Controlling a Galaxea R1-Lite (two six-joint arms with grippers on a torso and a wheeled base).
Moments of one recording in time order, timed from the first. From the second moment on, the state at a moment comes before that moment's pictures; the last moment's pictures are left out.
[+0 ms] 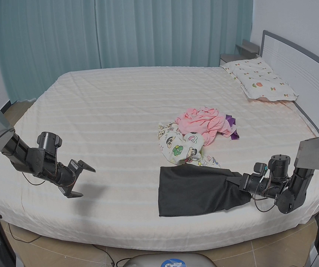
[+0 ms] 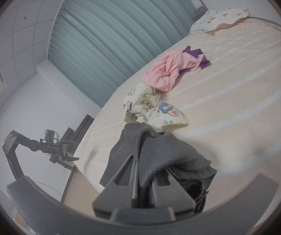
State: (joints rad) left arm 0.02 2.11 -0.99 -0.13 -0.42 -1.00; right arm 0.12 2.34 -0.56 -1.36 0.50 0.49
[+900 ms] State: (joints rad) left arm 0.02 2.11 -0.99 -0.13 -0.42 -1.00; right arm 0.05 2.34 -0.53 -1.36 0.50 0.48
